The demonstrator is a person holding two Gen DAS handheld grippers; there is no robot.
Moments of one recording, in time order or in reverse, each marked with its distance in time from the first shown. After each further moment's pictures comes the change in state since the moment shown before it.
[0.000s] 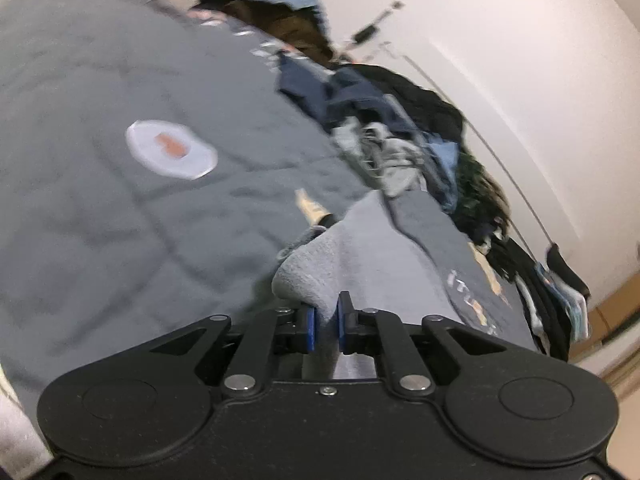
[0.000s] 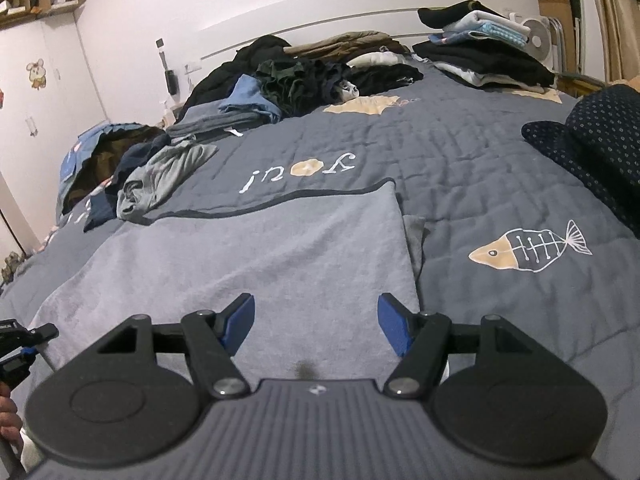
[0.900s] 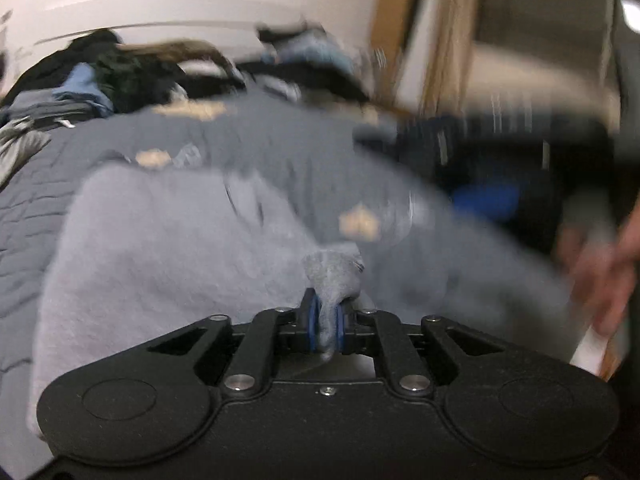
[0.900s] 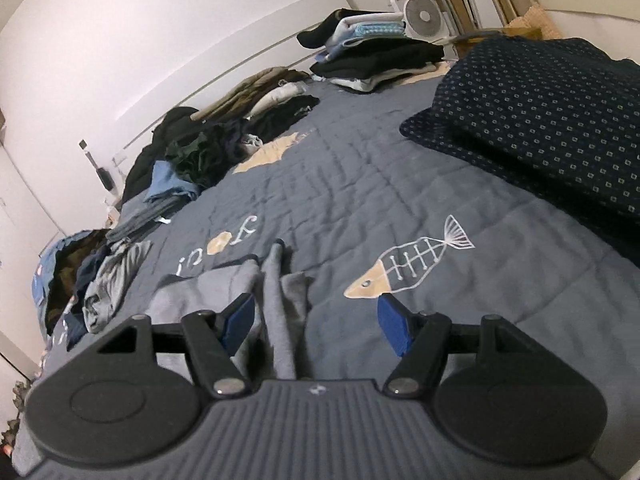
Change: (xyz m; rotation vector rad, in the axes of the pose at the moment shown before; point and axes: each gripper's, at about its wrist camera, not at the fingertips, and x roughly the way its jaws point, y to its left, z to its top) left arm 0.023 -0.235 -0.227 0.998 0.367 -0.444; right arm -0.042 -0.110 0.014 0.322 -0.092 -0.093
